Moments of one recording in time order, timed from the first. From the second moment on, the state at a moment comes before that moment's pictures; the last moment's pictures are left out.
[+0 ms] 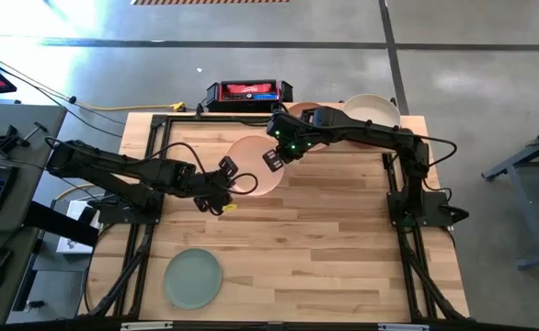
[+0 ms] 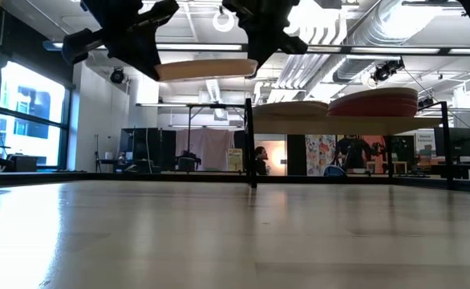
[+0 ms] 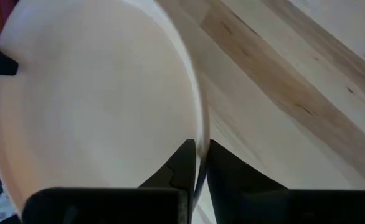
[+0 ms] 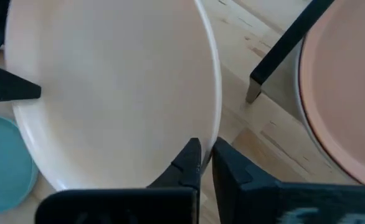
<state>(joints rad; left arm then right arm) -0.13 1.25 0.99 -0.69 -0.46 0.91 -0.19 1.92 2.02 -1.22 0.04 0.70</state>
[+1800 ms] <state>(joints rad) -0.12 1.25 0.99 -0.69 -0.66 0.65 -0.37 1.82 2.02 -1.29 0.00 0.57</state>
